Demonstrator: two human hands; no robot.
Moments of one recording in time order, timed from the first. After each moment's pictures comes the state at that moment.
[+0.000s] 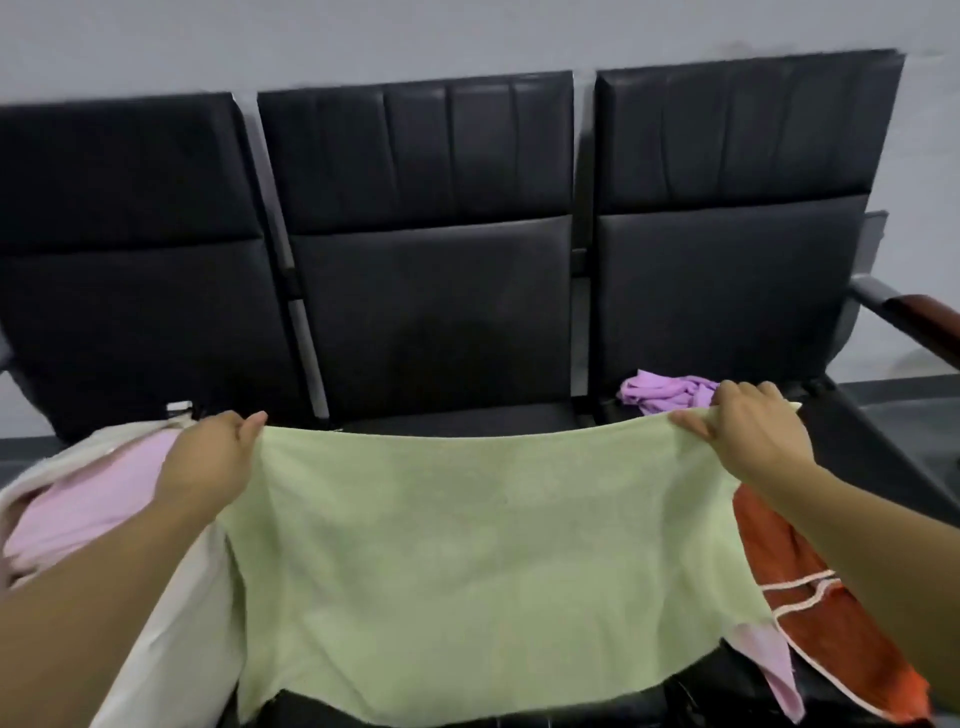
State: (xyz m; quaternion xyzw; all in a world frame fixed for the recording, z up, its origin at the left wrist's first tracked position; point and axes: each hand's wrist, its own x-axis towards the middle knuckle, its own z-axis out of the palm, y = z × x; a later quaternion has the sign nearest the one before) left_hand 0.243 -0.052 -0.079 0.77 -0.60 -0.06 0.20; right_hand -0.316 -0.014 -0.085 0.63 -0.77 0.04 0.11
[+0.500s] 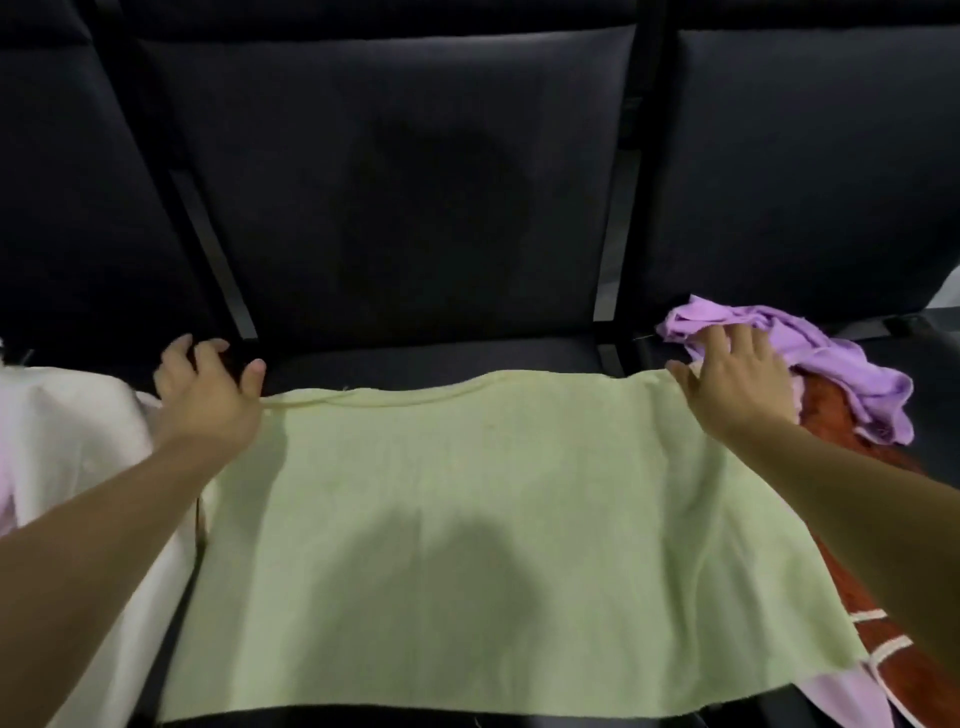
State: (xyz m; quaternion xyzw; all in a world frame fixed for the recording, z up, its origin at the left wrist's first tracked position) left_hand 0.209 -0.166 -0.217 0.80 -0.56 -0.09 0.18; right_hand -0.310 -0.136 -0.228 0.60 -0.80 0.03 0.06
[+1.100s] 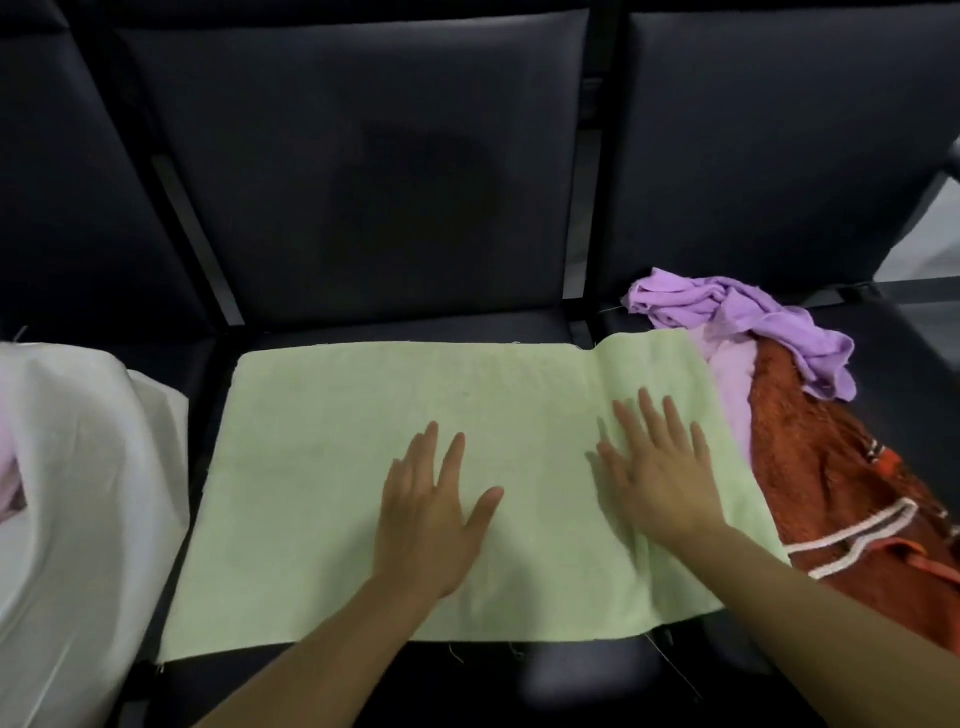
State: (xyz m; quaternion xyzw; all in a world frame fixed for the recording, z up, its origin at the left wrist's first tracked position) left_hand 0.015 -0.001 -0.264 0.63 -0.76 -0.16 0.05; right_hand -0.252 -0.004 -0.257 0.63 -0.77 0.01 -0.10
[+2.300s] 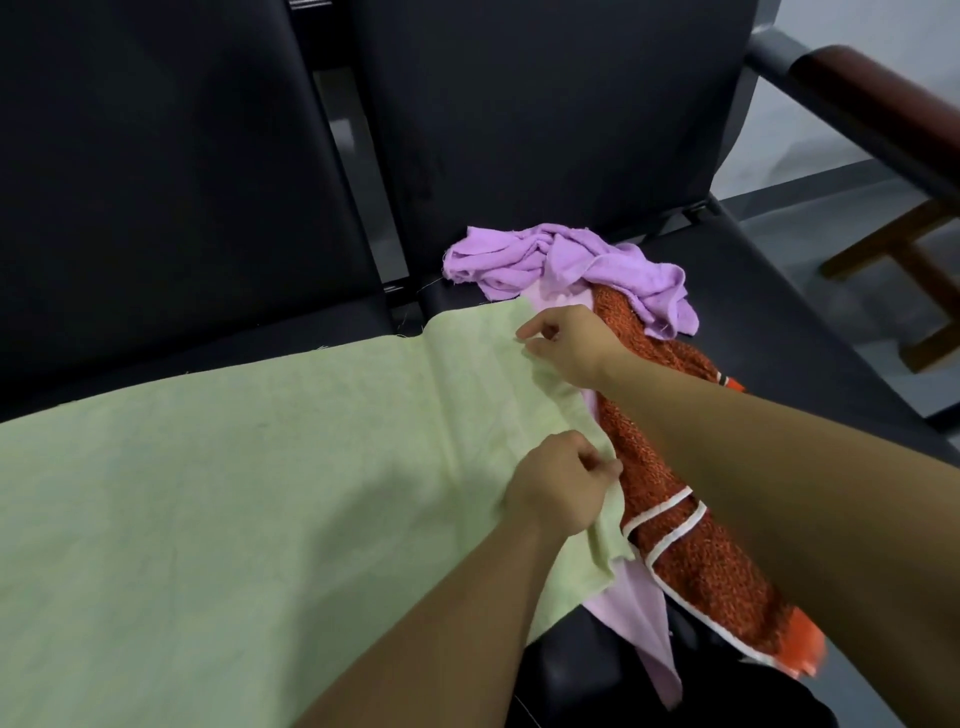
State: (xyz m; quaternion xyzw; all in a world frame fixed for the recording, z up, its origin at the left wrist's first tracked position) left_hand -0.286 -0.017 -0.279 0.51 -0.68 -0.52 0.04; right_hand -0.412 -0.108 -0.256 0.54 -0.76 0.20 -0.31
